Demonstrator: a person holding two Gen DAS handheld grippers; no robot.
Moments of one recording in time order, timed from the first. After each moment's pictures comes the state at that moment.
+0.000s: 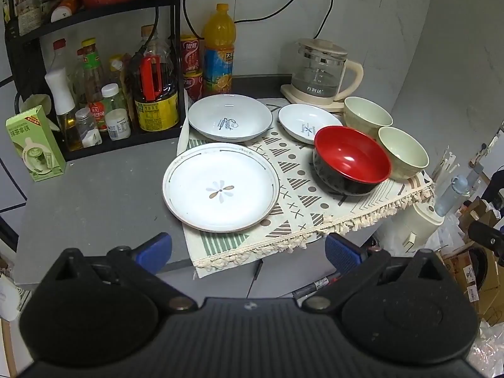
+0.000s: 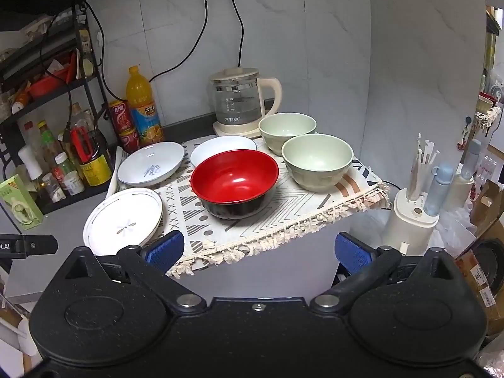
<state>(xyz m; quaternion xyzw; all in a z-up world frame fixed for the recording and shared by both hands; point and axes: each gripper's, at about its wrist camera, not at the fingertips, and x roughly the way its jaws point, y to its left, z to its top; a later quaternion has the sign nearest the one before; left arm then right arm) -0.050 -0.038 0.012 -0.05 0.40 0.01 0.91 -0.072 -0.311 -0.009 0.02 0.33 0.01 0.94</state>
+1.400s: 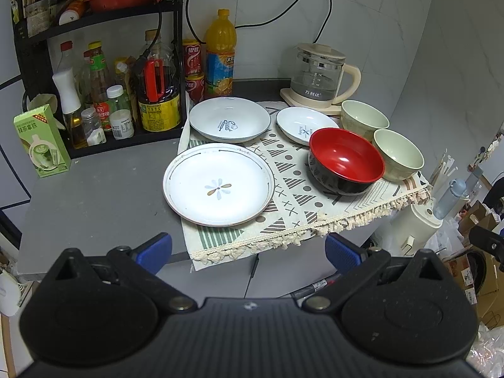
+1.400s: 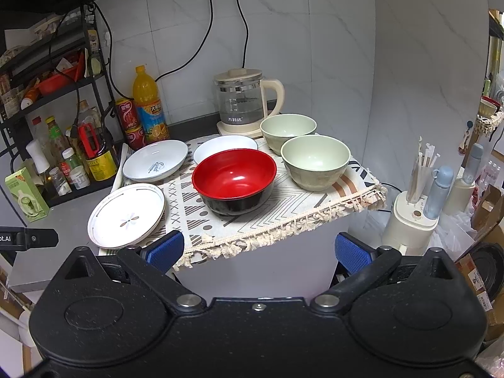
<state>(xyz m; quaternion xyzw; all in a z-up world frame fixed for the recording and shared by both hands) -0.067 -0.043 0.017 -0.06 0.40 0.02 0.92 -0.088 -0.321 -0.007 0.02 0.33 0.03 0.94</state>
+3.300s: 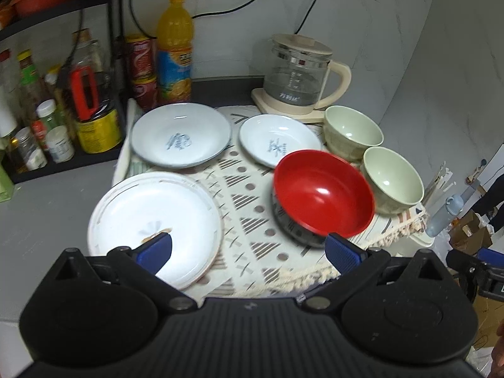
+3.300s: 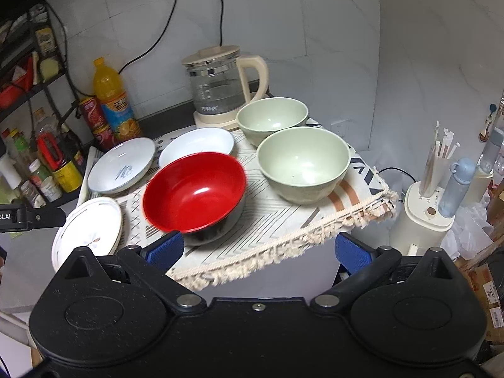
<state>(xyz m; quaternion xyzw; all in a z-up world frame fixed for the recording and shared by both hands) 0.076 -0.105 0.000 -0.07 0.42 -0.01 0.91 0.046 -0.385 -0.041 0.04 0.38 0.04 0.92</state>
